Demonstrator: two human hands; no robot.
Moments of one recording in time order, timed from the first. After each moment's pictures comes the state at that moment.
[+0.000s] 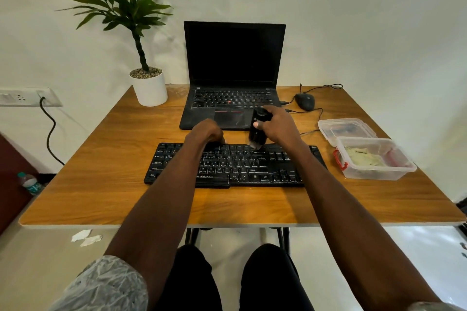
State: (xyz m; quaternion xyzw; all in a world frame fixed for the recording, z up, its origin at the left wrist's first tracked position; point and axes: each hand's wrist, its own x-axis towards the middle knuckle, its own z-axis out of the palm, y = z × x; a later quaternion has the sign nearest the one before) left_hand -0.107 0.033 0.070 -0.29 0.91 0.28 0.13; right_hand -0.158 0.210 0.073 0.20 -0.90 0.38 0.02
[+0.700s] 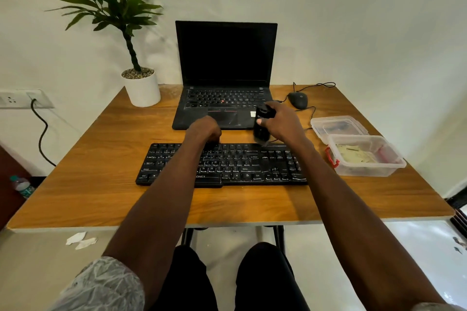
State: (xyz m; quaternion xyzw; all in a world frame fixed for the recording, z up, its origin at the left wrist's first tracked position) left_hand -0.107 0.052 0.077 -0.26 0.94 0.16 0.11; right_hand -0.170 0.237 0.075 0.20 -0.90 0.38 0.03
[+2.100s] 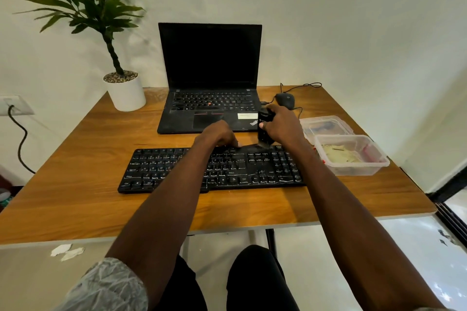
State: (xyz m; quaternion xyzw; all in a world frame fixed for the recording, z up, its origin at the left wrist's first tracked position) left_hand -0.143 0.096 0.061 -0.19 0.93 0.29 0.13; right_hand -0.173 0.265 0.082 0.15 -0.93 0.34 0.05
